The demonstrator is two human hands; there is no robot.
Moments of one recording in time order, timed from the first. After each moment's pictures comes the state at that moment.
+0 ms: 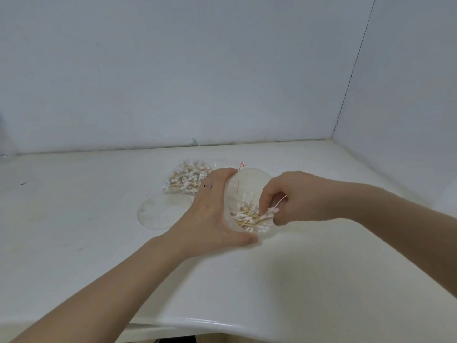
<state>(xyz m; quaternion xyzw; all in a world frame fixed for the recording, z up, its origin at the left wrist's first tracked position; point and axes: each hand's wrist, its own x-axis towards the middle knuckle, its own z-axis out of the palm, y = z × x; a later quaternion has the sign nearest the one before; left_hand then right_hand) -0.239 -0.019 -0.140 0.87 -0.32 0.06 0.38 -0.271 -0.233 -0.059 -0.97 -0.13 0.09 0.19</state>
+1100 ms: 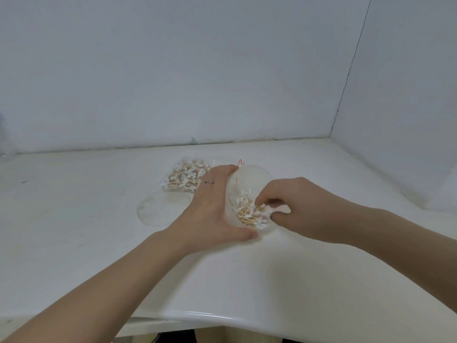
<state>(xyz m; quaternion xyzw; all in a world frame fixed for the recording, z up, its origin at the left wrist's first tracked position) -0.242 -0.023 -0.136 0.87 -0.33 0.07 0.35 -0.293 -0.240 -0.085 -0.96 -0.19 -0.01 0.20</state>
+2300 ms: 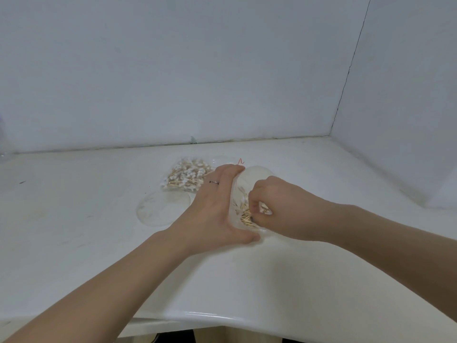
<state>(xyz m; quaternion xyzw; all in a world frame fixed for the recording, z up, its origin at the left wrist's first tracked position) -0.246 -0.026 -0.133 0.88 -0.35 0.08 0.32 -0.281 -0.215 -0.092 -0.97 -0.20 -0.02 0.09</state>
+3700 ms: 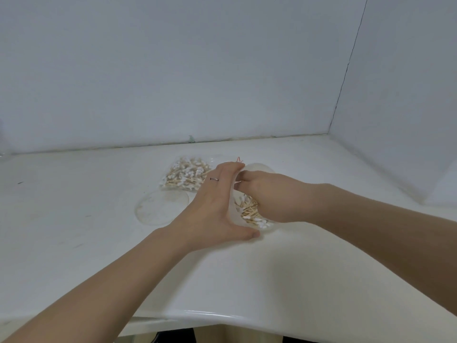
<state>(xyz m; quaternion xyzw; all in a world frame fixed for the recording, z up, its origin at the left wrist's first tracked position) -0.241 -0.028 -0.133 0.87 -0.36 0.07 0.33 -0.246 -0.208 -0.089 -0.97 -0.24 0.04 -0.03</state>
